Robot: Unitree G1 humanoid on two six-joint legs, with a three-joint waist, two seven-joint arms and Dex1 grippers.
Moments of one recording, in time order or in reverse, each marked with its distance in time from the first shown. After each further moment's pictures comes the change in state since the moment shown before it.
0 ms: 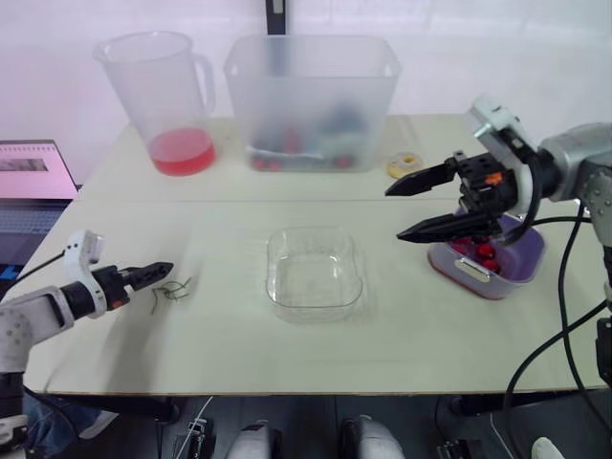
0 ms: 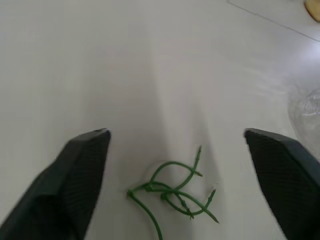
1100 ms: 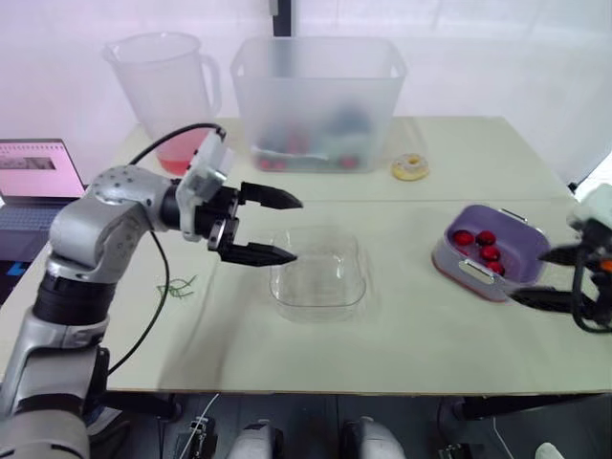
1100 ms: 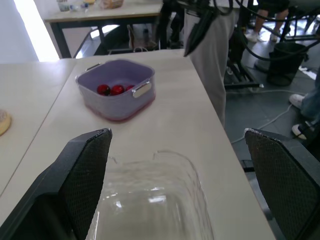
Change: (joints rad) left arm -0.590 -0.141 -0.512 -0.221 0.140 -0.407 -0.726; right arm 0.998 -0.376 -0.853 -0.653 -0.103 0.643 -0.311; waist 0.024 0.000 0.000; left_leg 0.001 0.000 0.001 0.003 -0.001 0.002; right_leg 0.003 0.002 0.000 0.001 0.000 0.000
